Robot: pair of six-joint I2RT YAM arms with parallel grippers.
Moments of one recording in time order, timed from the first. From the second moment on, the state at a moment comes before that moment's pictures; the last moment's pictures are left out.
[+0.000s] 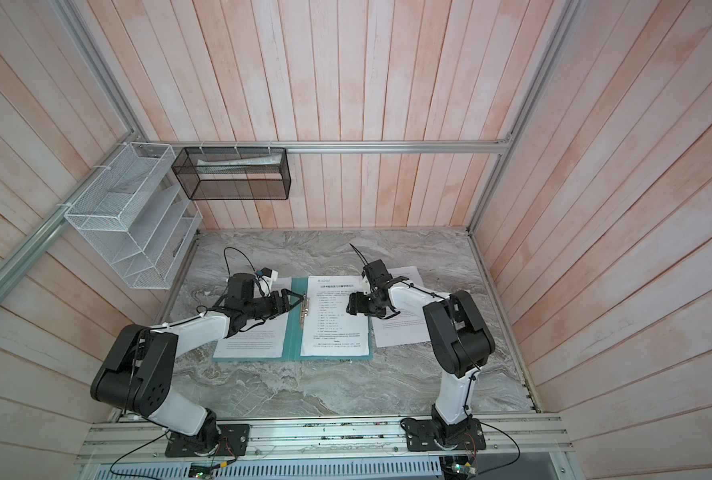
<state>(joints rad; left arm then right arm) -0.26 1.58 0.73 0.18 0.61 -0.60 0.48 1.84 1.14 -0.43 -0.30 0.43</state>
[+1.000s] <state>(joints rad) -0.53 1.61 0.93 0.13 0.51 -0.54 -0.03 1.73 1.18 -0.36 -0.50 0.19</state>
